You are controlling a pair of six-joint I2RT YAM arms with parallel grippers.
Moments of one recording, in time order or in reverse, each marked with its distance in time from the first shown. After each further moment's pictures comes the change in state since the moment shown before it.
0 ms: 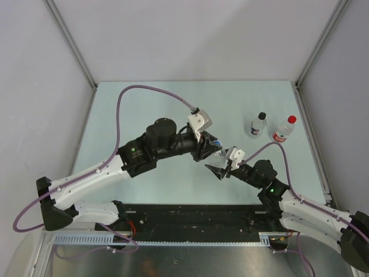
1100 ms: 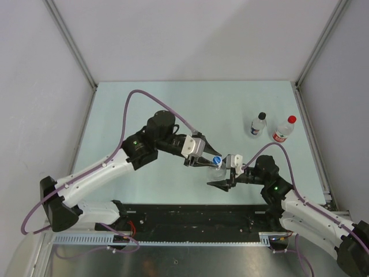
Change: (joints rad) left arm 0.150 0.031 -0.050 0.015 0.780 0.578; right arm -0.134 -0.058 0.031 -0.224 -0.566 -0.005
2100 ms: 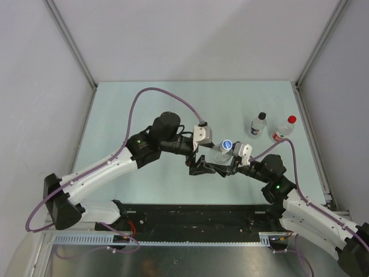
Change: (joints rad) left arm 0.015 0.037 -0.013 -0.099 -0.166 -0.225; right arm 0.004 -0.015 0.060 0.146 0.229 0.054
